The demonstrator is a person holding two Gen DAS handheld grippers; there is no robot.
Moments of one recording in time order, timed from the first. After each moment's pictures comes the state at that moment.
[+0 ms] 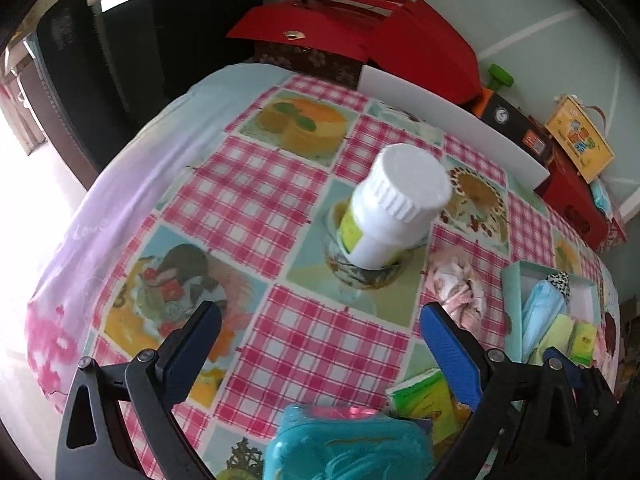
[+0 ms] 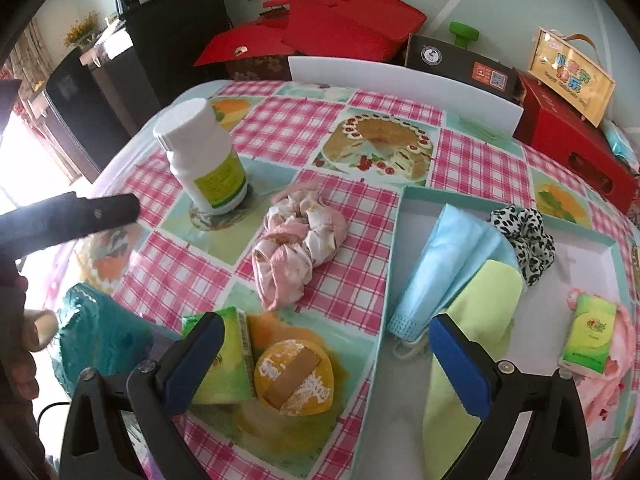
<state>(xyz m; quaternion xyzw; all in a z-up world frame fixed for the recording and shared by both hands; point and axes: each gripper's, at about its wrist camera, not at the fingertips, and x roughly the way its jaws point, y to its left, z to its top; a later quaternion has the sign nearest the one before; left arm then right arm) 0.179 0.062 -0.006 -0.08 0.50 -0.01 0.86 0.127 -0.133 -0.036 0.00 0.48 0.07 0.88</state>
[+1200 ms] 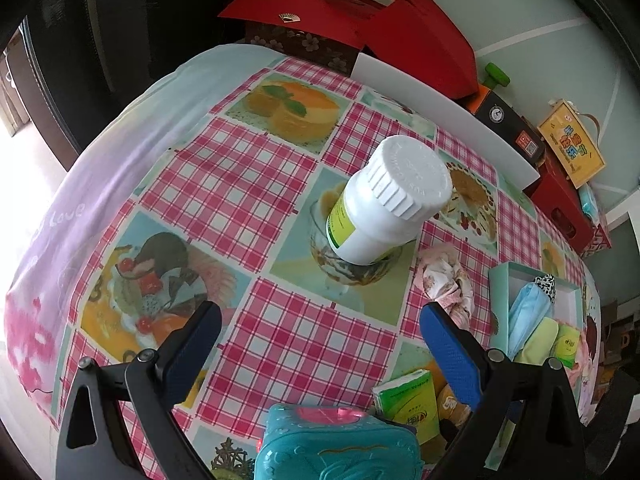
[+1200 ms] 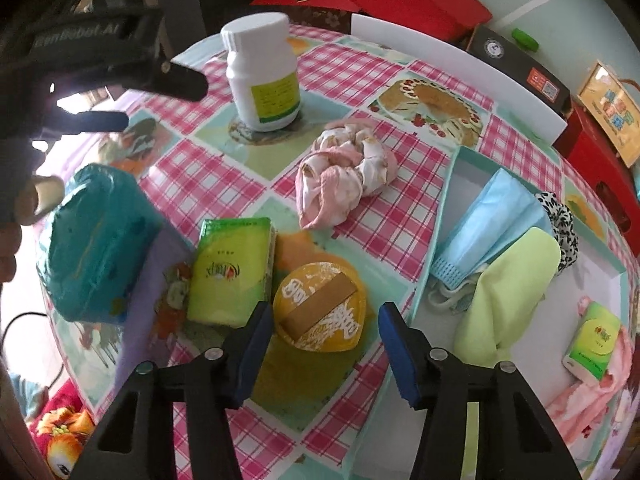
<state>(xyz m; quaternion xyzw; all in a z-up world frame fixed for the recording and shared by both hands) 0.188 0.065 -0.013 -0.12 0.52 -0.04 0.85 0.100 -0.108 -0.061 -0.11 0.52 0.12 0.84</state>
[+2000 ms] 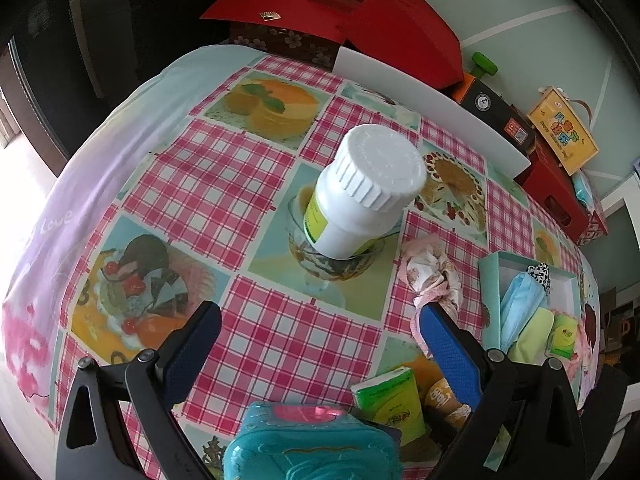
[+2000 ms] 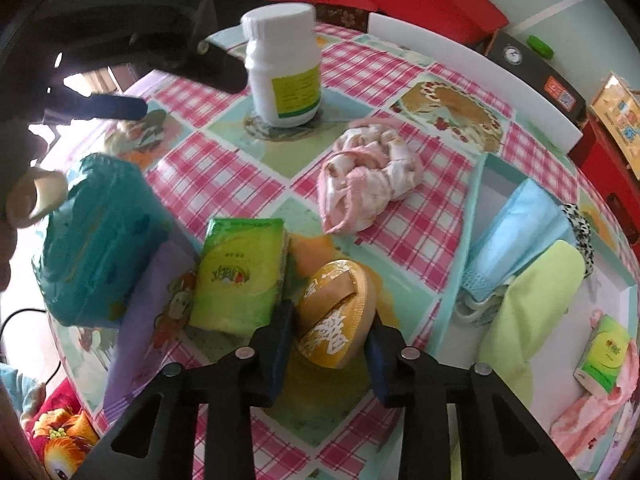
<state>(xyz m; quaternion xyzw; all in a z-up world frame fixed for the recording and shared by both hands) 0.189 0.051 -0.014 -0.11 0.52 -0.05 0.84 0.101 -0.099 -0.066 -0.11 0.51 0.14 0.84</state>
